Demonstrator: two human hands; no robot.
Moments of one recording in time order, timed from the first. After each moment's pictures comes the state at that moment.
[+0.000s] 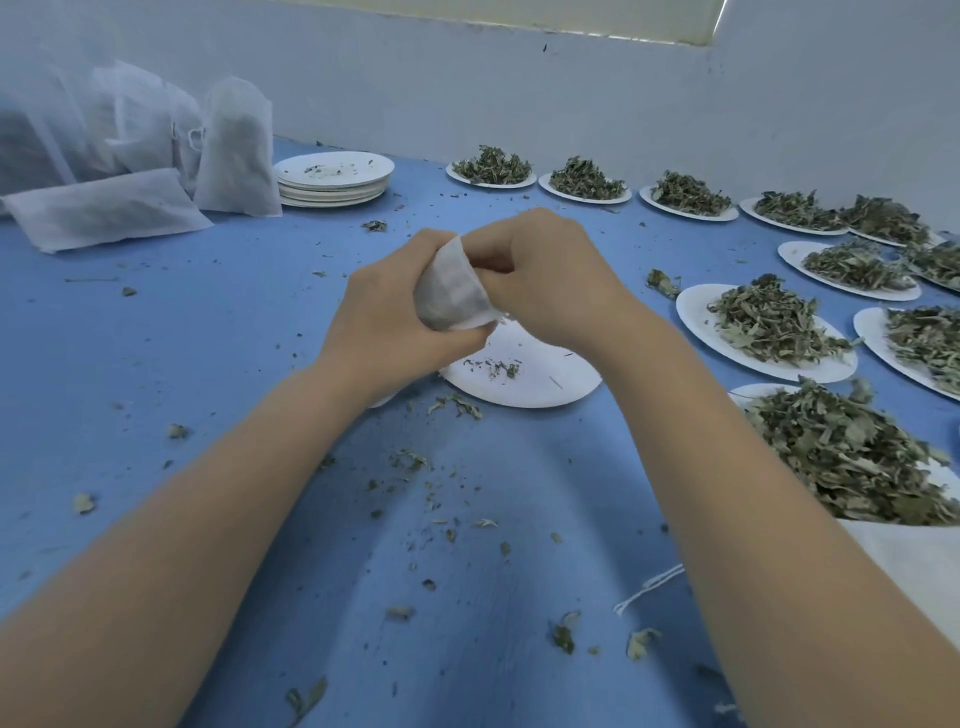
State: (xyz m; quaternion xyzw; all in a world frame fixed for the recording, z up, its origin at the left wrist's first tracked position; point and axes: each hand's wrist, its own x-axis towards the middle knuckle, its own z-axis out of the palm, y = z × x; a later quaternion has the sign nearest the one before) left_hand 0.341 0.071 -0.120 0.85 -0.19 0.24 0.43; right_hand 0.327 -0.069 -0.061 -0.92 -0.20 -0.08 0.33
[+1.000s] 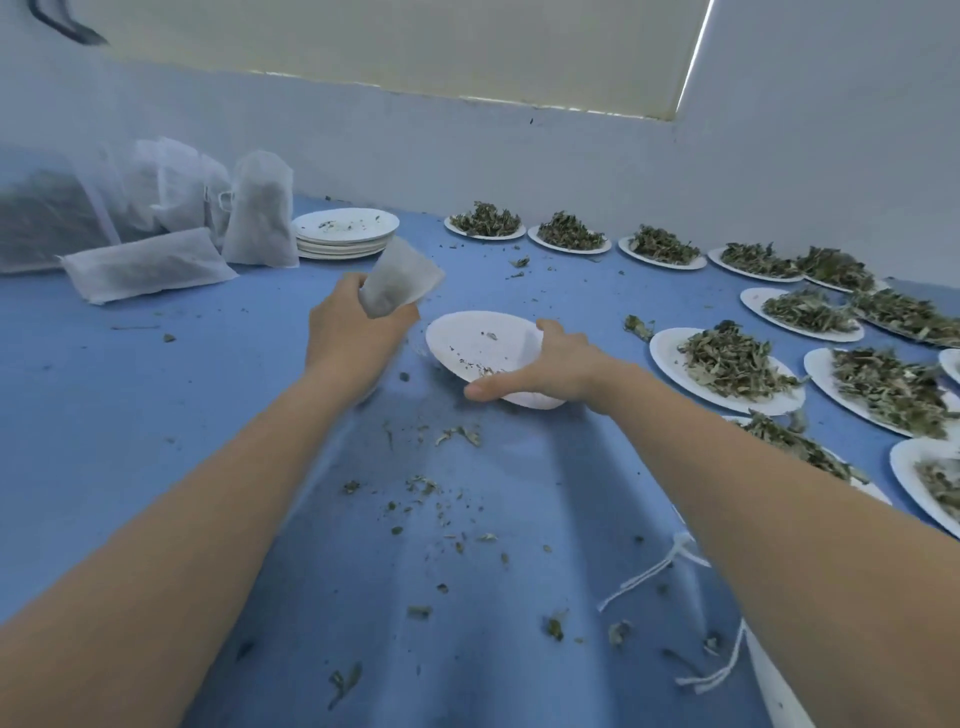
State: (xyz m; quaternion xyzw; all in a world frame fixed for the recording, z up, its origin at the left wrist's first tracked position) left_hand 0.368 0.101 -0.113 0.84 0.04 0.21 0.51; right_hand 0.352 -0.103 -0.094 -0.95 0.04 0.13 0.29
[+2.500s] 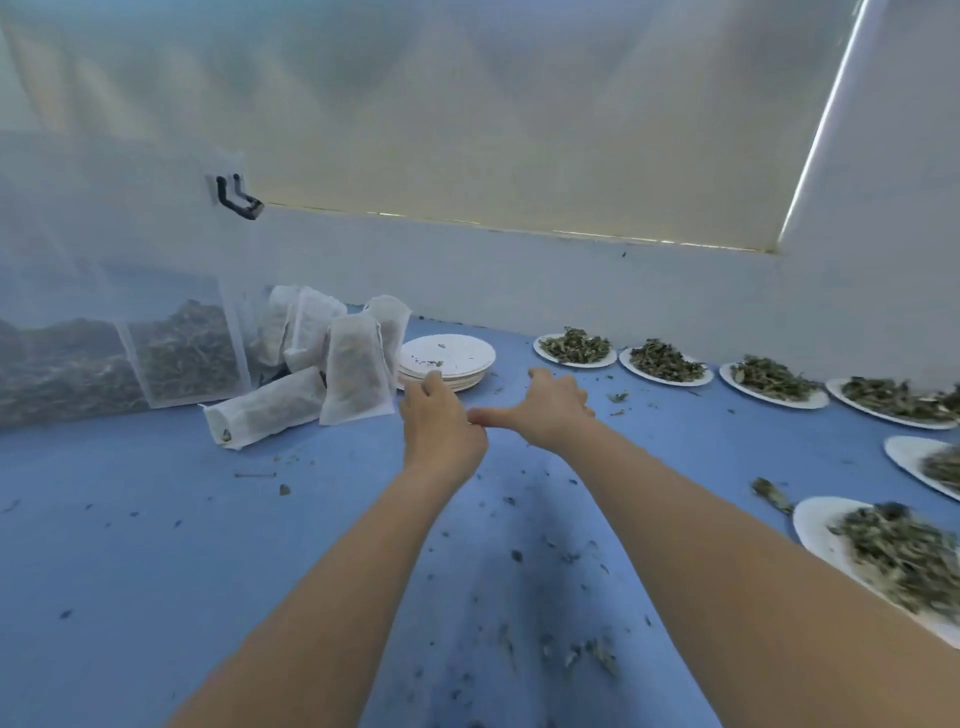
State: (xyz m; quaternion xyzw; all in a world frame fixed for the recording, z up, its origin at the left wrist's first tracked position) left_hand 0.440 0.133 -0.076 0.91 0.08 0.19 0.35; right_hand 0.464 0.021 -0.041 -0.96 0.00 0.00 0.27
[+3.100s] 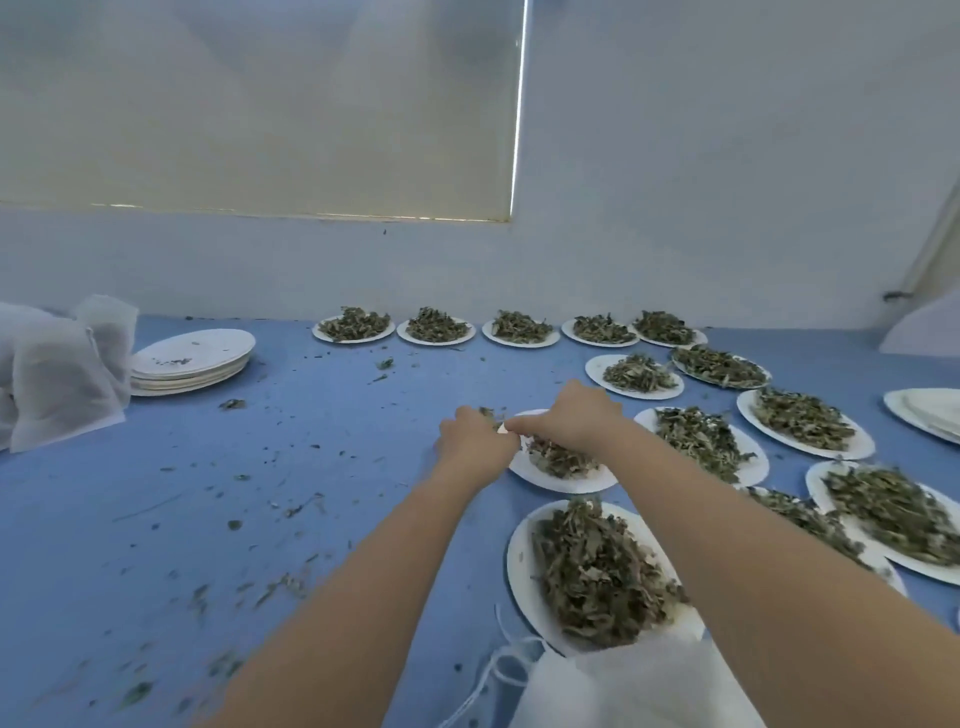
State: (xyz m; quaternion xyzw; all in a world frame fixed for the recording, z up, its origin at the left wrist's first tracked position) left_hand 0.376 -0.138 -0.084 0.90 -0.04 -0.09 0.43; right_hand 0.354 -0.260 -0.047 -0.95 0.19 0.02 0.23
